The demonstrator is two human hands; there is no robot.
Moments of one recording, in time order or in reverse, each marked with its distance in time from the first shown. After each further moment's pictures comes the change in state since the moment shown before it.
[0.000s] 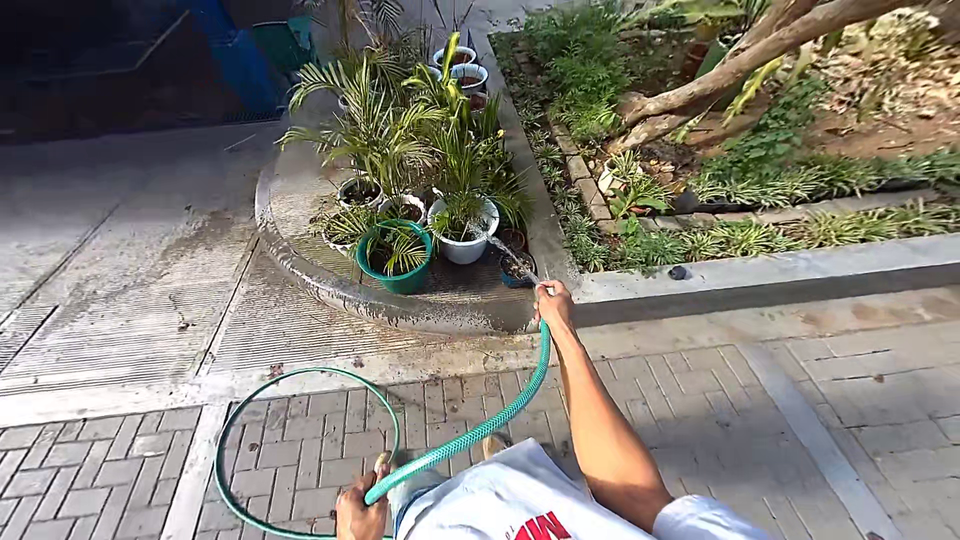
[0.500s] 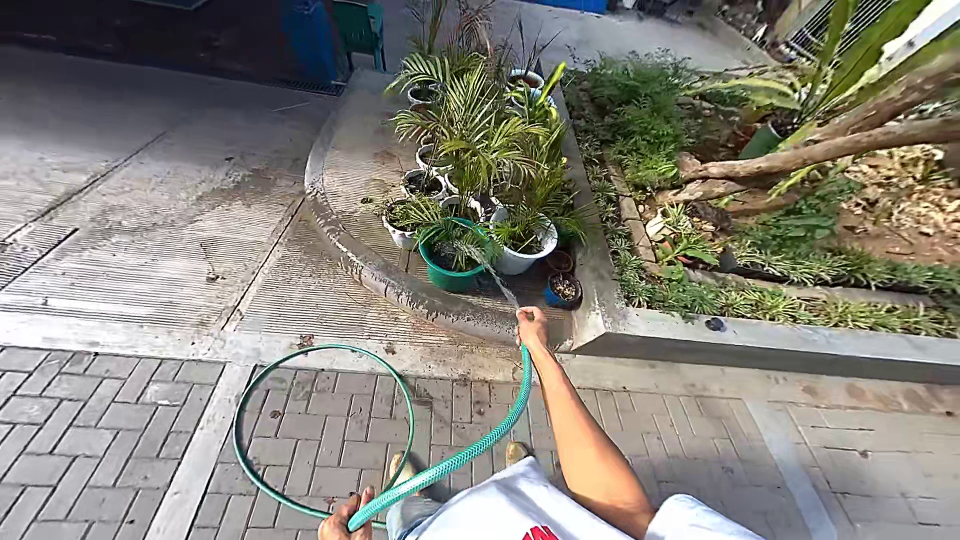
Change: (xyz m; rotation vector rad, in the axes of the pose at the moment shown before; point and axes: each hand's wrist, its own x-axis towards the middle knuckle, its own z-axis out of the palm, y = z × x) left_hand 0.012 -0.196 -0.182 -0.119 0.086 -0.173; right_hand -0.151 -0.045 0.277 -0.128 -0.116 -0.015
